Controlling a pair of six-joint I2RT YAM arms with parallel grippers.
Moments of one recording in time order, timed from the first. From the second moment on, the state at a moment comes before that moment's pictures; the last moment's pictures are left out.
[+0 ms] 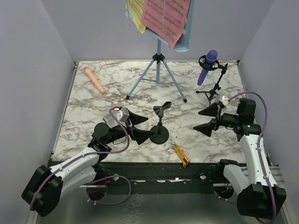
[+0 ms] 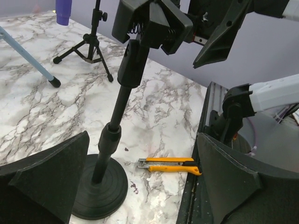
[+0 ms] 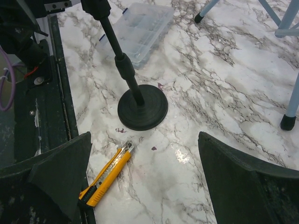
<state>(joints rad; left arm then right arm) -0.59 0.87 0.23 0.85 0.58 -0.45 -0.16 0.87 0.69 -0.50 -1.30 -0.53</state>
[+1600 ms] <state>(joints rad) -0.75 1.29 0.39 1.01 0.49 -0.14 -0.16 0.89 0.67 -0.50 -1.30 -0.57</state>
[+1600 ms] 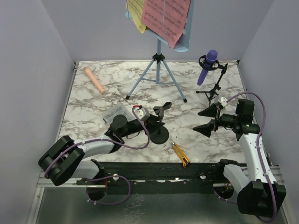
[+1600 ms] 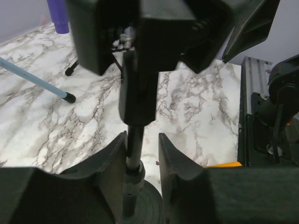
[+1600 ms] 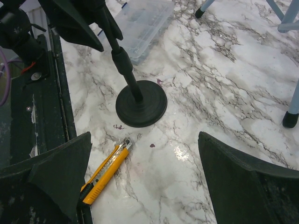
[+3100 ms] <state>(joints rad) -0.49 1.16 0.55 0.68 0.47 -0.57 -0.16 0.90 0.67 -0.50 -1.30 -0.58</state>
